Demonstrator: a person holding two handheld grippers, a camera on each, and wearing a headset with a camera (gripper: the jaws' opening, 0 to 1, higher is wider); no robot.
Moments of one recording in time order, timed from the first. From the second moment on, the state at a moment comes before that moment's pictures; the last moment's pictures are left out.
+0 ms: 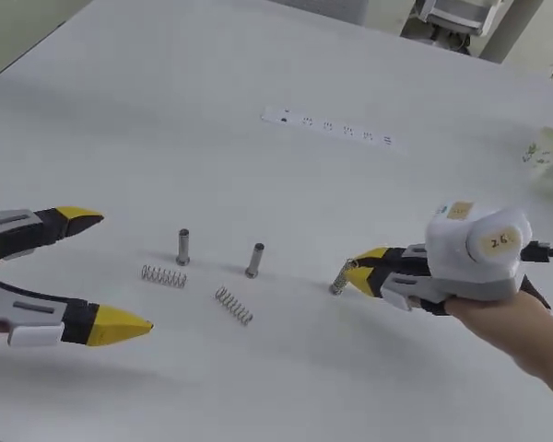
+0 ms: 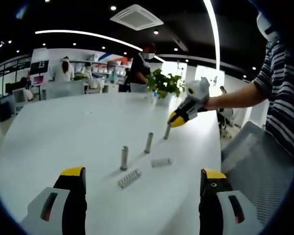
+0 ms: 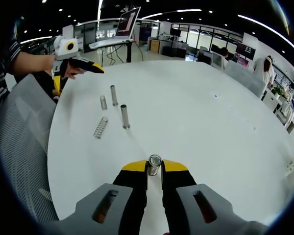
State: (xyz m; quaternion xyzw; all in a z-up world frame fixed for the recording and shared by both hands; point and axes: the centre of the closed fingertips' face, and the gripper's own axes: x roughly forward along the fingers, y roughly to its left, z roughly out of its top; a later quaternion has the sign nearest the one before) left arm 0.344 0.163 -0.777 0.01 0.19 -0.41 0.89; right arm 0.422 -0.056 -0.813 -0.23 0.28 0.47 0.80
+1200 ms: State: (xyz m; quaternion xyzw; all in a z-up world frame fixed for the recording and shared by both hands) left arm 0.345 0.164 -0.773 0.01 0.18 -0.41 0.89; right arm 0.413 -0.050 -0.784 -0.19 0.26 0.47 0.82
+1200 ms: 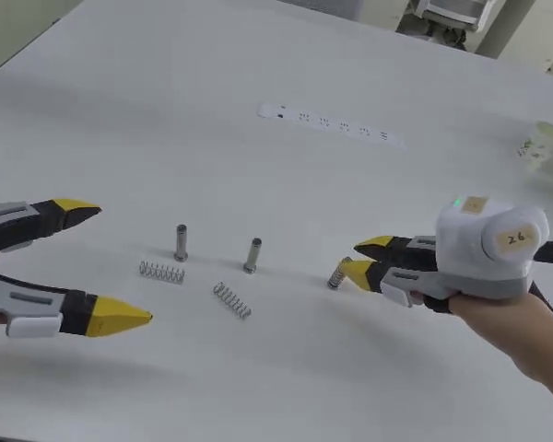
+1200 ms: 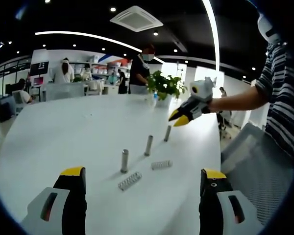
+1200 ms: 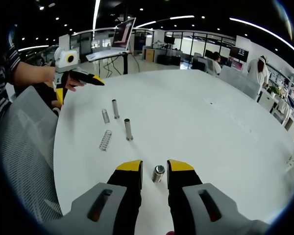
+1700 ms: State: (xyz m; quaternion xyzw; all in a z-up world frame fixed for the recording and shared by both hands) left arm 0.346 0.162 -0.771 0.01 0.18 -0.42 0.89; right arm 0.392 -0.020 -0.770 -0.15 0.24 0.50 0.82
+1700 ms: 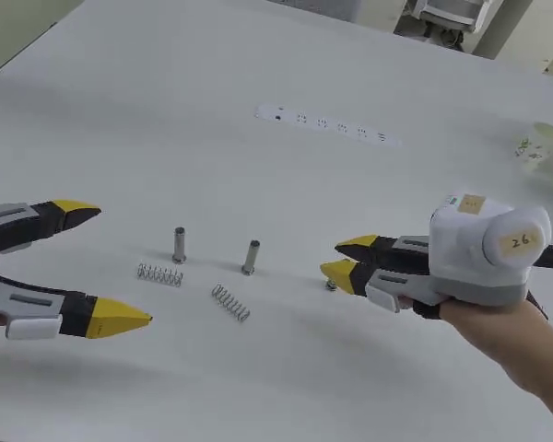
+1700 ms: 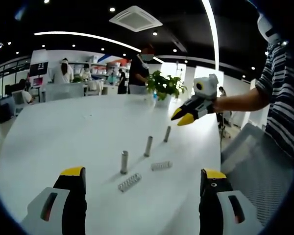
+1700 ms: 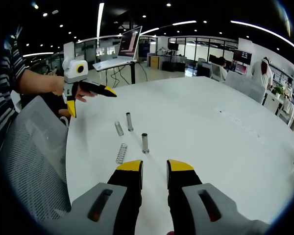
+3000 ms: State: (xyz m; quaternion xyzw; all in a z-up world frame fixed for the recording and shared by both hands) left arm 0.343 0.160 -0.775 0.01 0.19 -0.42 0.89; right arm 0.360 0.056 -0.815 -0.17 0.30 0.54 0.77
